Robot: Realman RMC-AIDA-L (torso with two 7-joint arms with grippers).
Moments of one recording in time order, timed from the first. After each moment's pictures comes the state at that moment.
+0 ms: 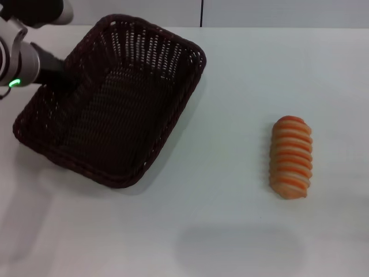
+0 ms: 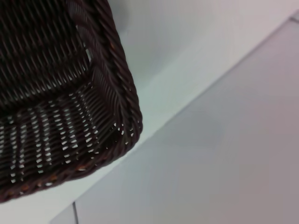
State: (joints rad) left arm -0.42 -2.06 -1.65 -1.47 2.87 -1.06 0.58; right arm 0.08 2.08 0.13 0.40 -1.31 -1.87 0.06
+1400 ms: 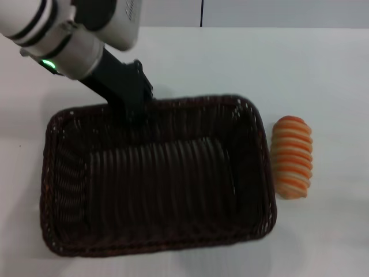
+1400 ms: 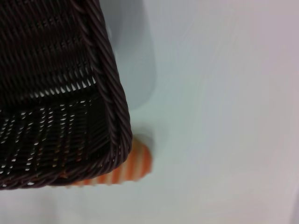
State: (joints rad) left arm -0.84 -2.06 -1.98 -1.12 2.52 -1.59 1.57; right arm 0.07 2.09 0.11 0.42 -1.31 -1.92 0.05
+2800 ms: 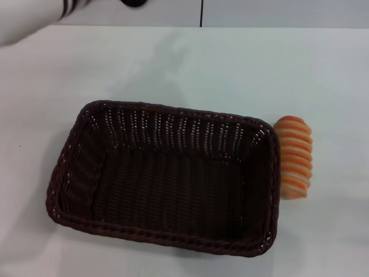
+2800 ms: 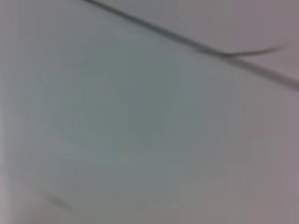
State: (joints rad) left arm -0.46 -2.07 -1.50 -1.48 2.48 -0.44 1.42; right arm 0.07 2.08 0.09 0.42 -1.31 -1.92 0.05
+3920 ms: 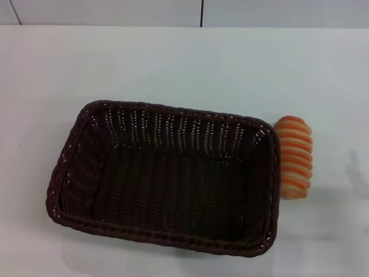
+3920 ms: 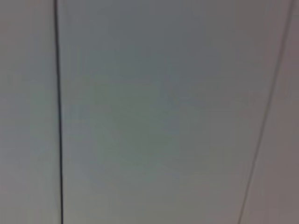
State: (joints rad) left arm -0.22 -2.06 -1.71 -0.47 2.82 1.22 -0.16; right arm 0.15 2.09 -0.21 0.43 -1.31 -1.80 0.05
